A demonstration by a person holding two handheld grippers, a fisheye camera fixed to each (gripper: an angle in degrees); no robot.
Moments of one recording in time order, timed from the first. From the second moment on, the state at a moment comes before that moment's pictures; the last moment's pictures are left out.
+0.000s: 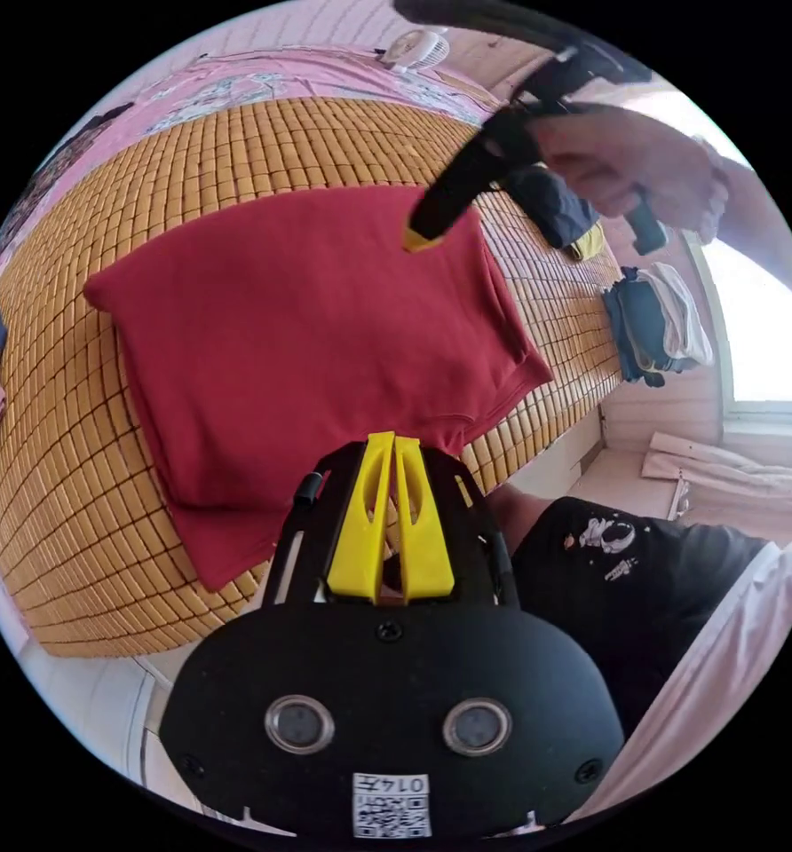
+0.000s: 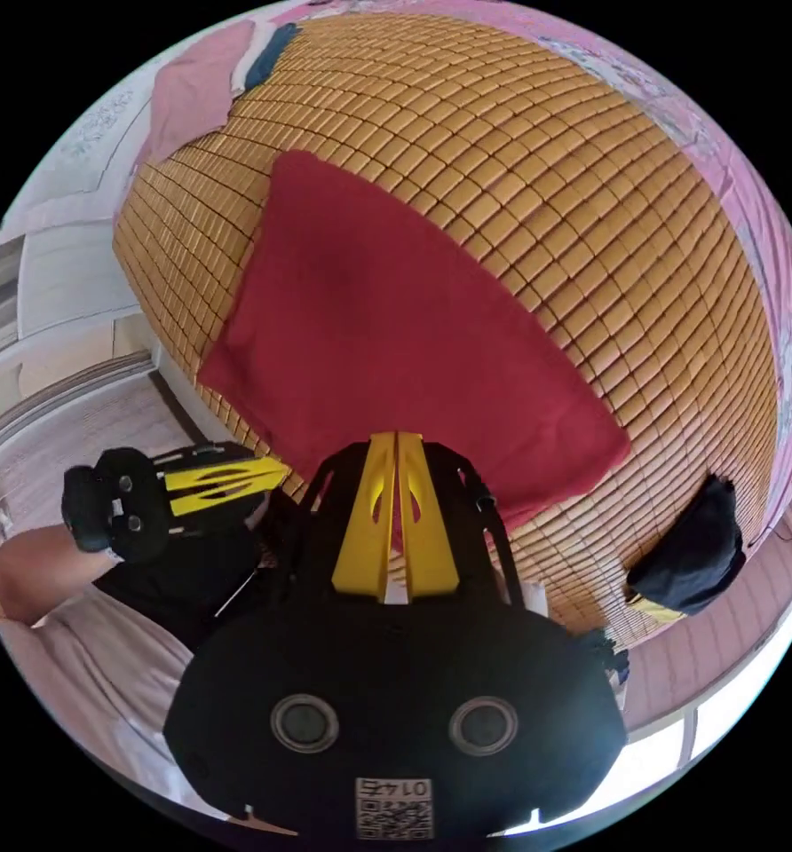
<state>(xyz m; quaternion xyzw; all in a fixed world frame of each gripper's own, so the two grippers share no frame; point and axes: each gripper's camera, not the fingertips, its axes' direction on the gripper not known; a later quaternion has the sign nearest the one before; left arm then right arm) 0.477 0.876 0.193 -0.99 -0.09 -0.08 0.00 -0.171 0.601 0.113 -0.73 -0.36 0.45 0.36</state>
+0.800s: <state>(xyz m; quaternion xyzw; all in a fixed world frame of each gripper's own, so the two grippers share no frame) 0.475 0.909 0.136 -1.00 -0.02 -0.03 0.01 -0.232 0.619 0.067 -0.74 -0.36 0.35 0.45</state>
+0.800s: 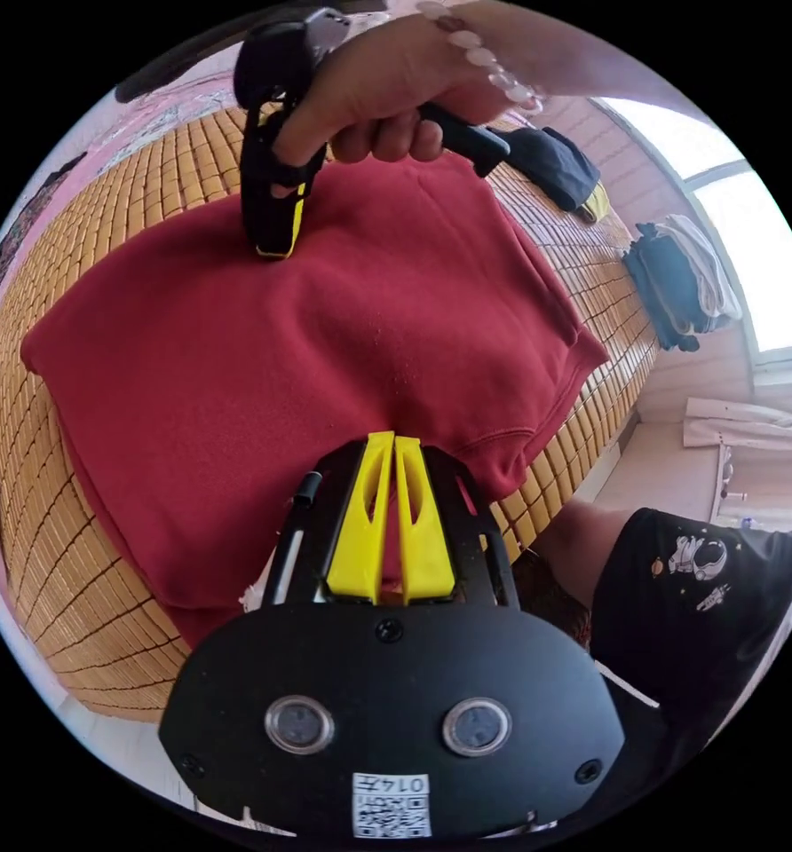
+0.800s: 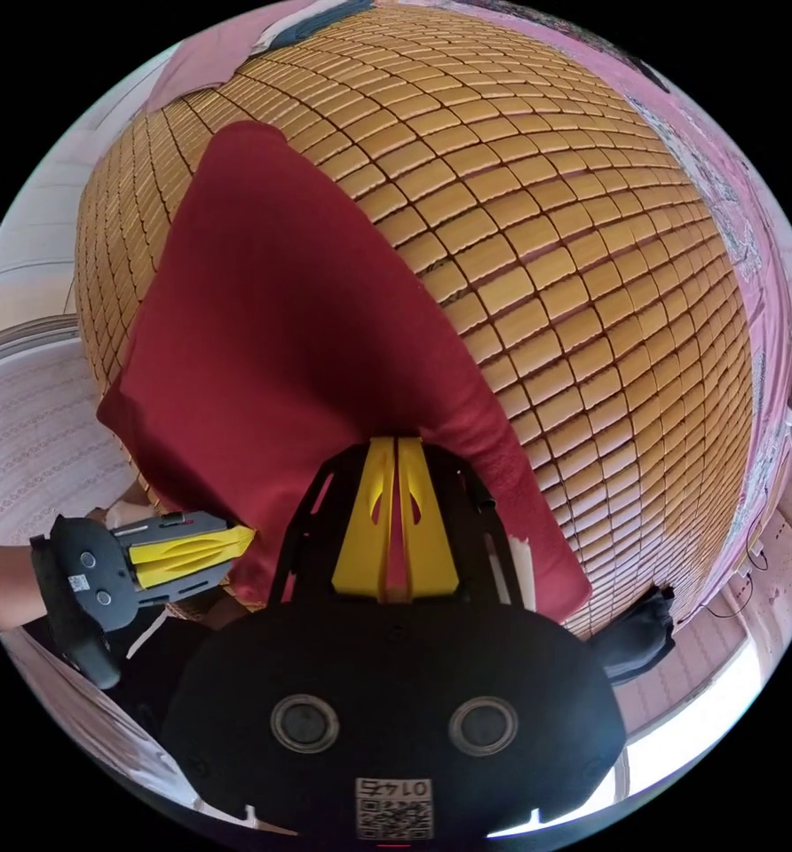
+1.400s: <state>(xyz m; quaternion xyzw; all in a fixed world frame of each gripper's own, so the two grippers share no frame) 0.553 0.944 0.159 -0.98 0.12 -0.12 0.11 -0.129 0.574 -0.339 -0.61 -0.05 0.70 0.36</state>
